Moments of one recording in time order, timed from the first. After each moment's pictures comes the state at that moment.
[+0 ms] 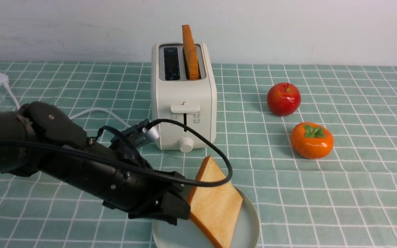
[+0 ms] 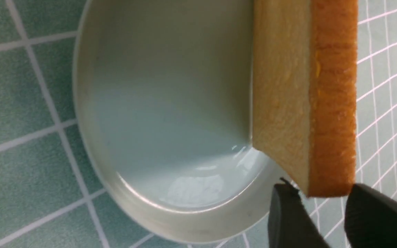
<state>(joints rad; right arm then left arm) -0.04 0.71 -0.74 0.56 1.08 -0.16 -0.33 1.59 -0.91 -0.96 0.78 0.43</state>
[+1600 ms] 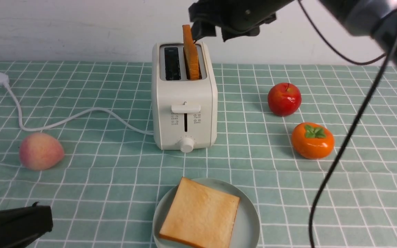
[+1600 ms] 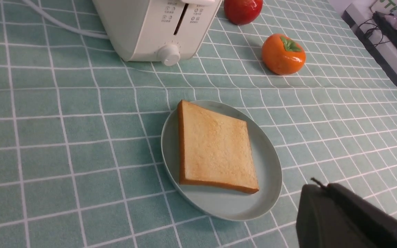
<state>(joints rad) 0.48 2.20 -2.42 0.19 0.95 0.07 -0.33 0.47 -0.59 -0.44 0.68 -0.08</state>
